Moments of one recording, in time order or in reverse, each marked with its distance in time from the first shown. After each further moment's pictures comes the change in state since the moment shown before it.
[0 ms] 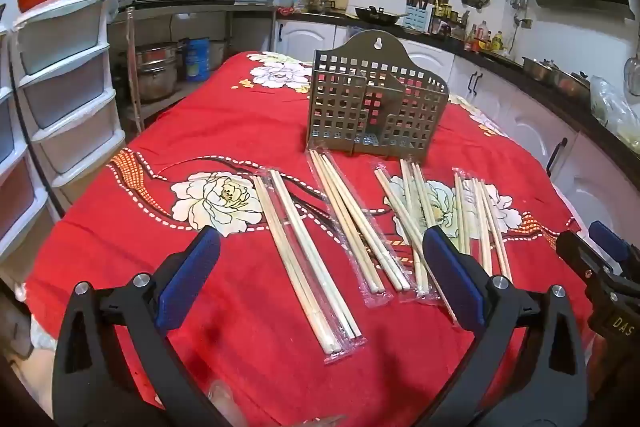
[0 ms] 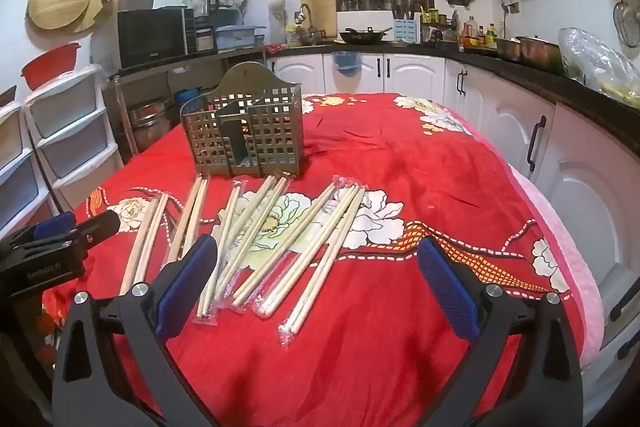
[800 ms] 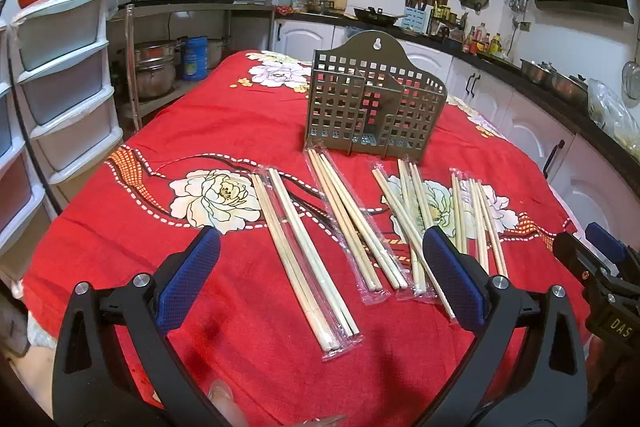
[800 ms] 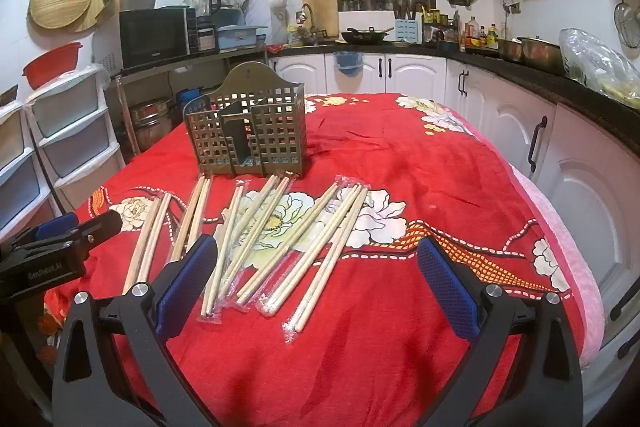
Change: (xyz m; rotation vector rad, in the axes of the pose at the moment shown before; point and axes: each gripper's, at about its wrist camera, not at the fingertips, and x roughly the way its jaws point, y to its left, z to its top) left arm -0.001 -0.005 0.001 -0.005 -0.004 -0.007; right arm 0.000 0.001 0.000 0.003 0.001 0.003
